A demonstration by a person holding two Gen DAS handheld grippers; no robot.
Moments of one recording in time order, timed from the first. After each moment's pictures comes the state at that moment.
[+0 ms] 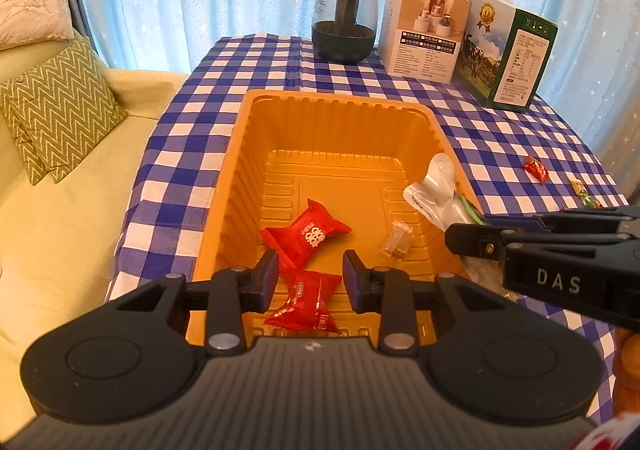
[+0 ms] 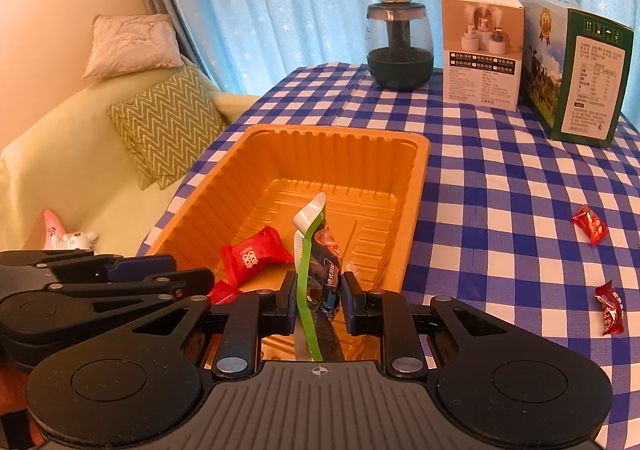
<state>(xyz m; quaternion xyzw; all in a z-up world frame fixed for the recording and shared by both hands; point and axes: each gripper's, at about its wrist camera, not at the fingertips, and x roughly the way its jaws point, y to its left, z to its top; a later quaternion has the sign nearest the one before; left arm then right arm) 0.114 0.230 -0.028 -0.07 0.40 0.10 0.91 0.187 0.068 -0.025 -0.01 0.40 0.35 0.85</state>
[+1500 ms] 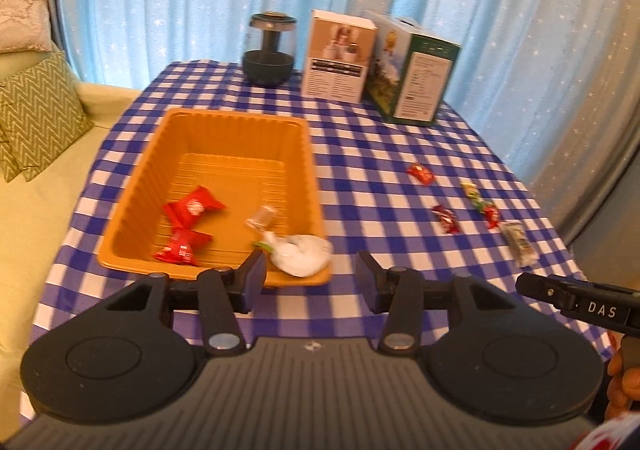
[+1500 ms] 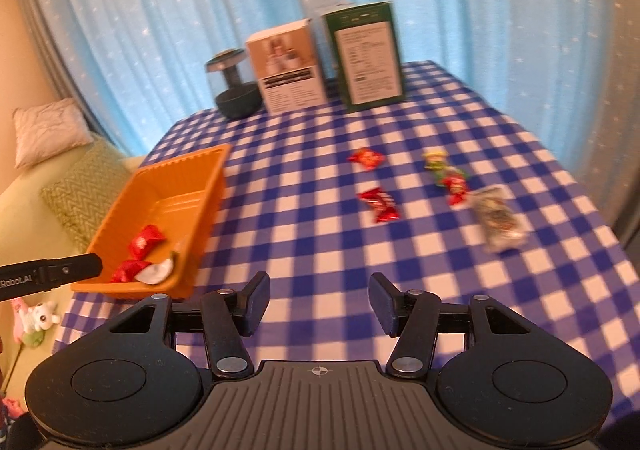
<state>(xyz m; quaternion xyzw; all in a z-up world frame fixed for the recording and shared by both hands) 0.042 0.106 0.029 -0.10 0.36 0.05 0.92 0.101 -0.167 0.008 0.09 0.39 0.19 0.90</state>
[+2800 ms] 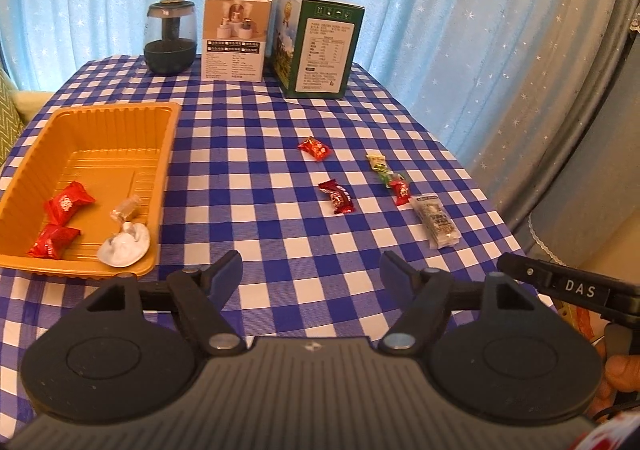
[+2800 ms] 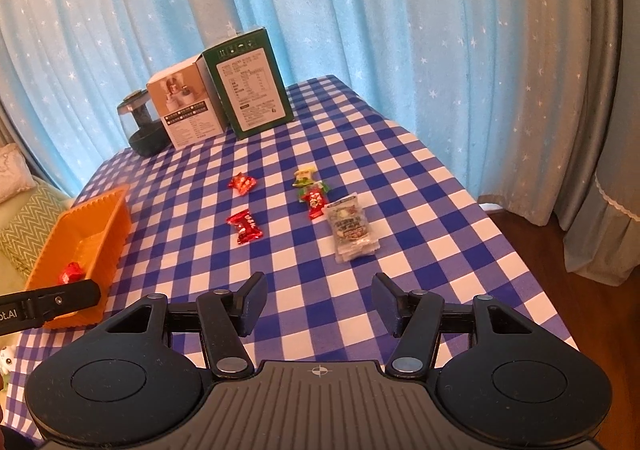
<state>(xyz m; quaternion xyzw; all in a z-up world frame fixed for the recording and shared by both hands) 0.080 -0.009 0.015 -0.09 0.38 -0.03 0.92 0.112 -0.269 -0.001 0.11 0.38 0.11 0.91</state>
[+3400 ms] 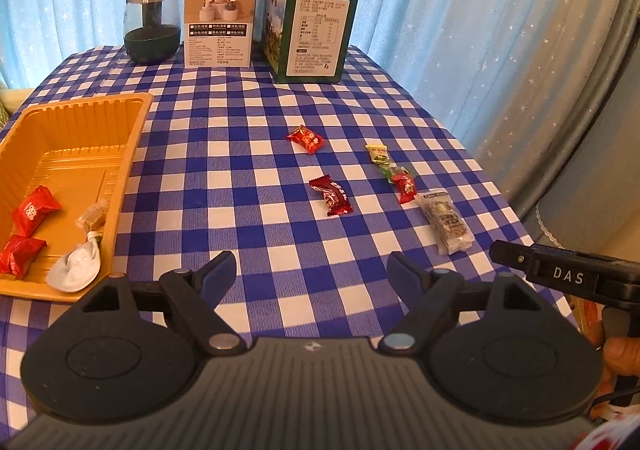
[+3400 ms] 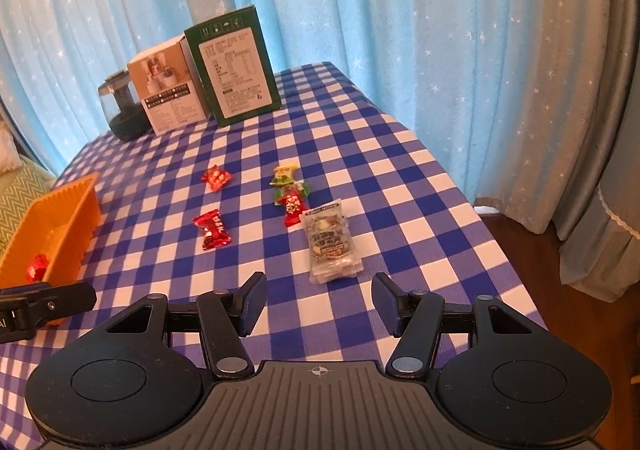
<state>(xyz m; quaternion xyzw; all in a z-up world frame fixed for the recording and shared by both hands) 0.127 -0.026 -0.014 -0.08 0.40 -0.03 0.91 0.170 -0.273 -0.032 0.08 0.39 0.12 0.91</state>
